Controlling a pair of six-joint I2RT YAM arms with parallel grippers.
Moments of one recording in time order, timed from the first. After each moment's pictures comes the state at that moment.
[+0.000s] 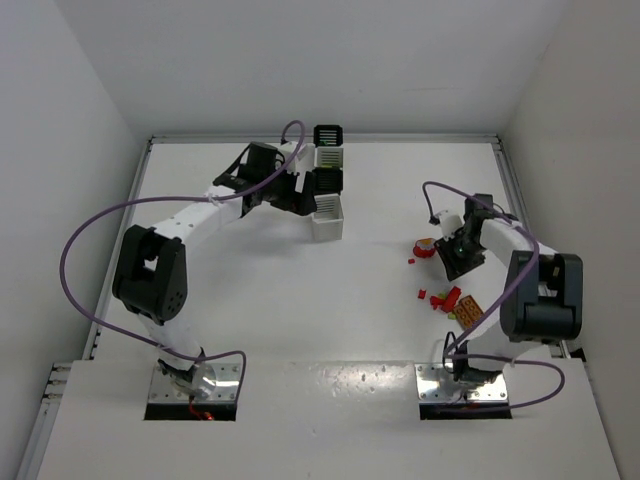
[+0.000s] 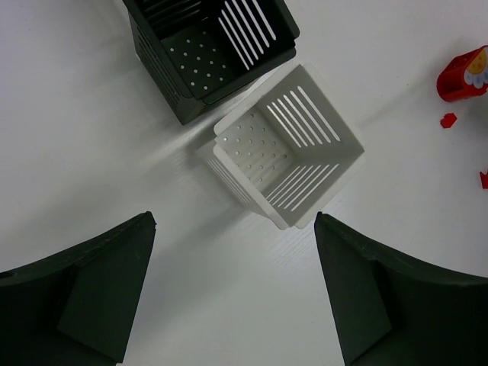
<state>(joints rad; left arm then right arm) -0.39 1.74 1.34 -0.28 0.31 -0.08 -0.12 1.55 0.85 -0.66 -0.12 -0.58</state>
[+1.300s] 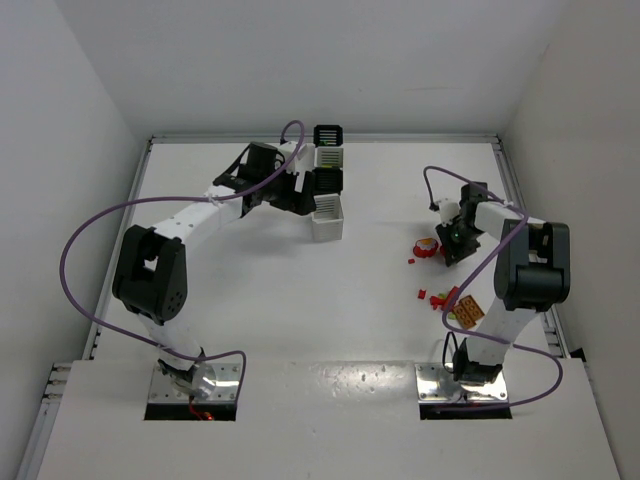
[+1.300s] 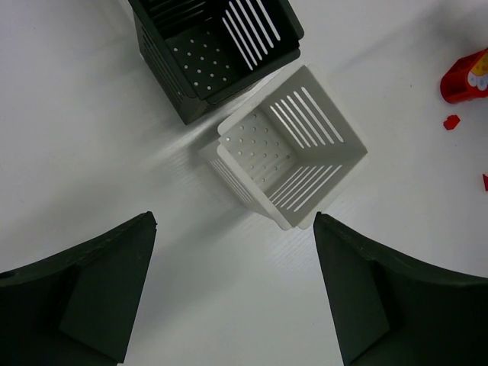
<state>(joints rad) -0.39 1.74 1.34 -0.28 0.29 -0.09 -0.14 1.80 1.01 -0.57 -0.11 -0.52</state>
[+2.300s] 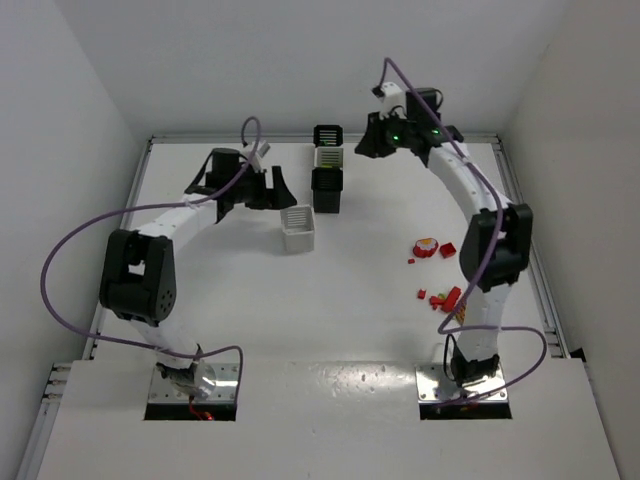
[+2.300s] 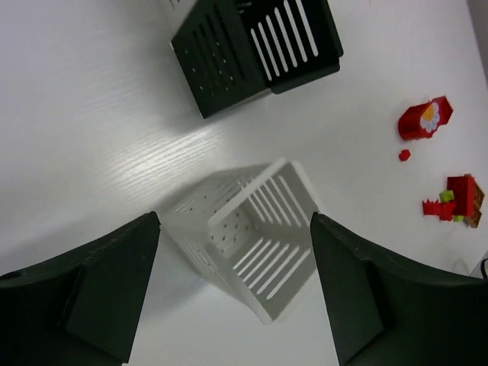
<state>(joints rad) -0.23 1.71 1.18 -0.10 0.50 -0.25 0.18 1.95 1.76 -0.39 -0.54 -0.04</state>
